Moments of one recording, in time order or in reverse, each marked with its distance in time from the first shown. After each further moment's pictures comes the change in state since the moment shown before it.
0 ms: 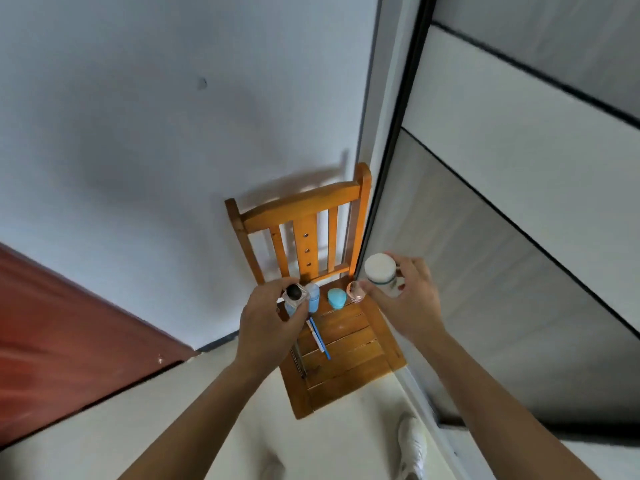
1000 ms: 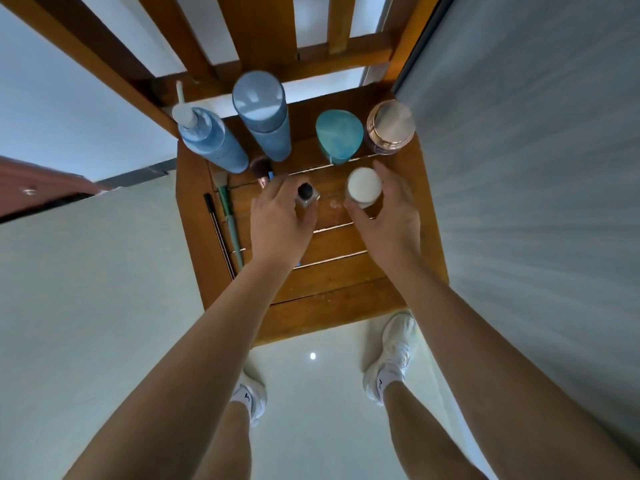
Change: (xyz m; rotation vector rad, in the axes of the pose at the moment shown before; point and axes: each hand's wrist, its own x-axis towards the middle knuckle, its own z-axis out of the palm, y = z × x) left_hand 0.039 -0.312 0.393 0.182 -0.056 -0.228; right_hand 0.027 0.354 0.327 -0.153 -0.329 0.143
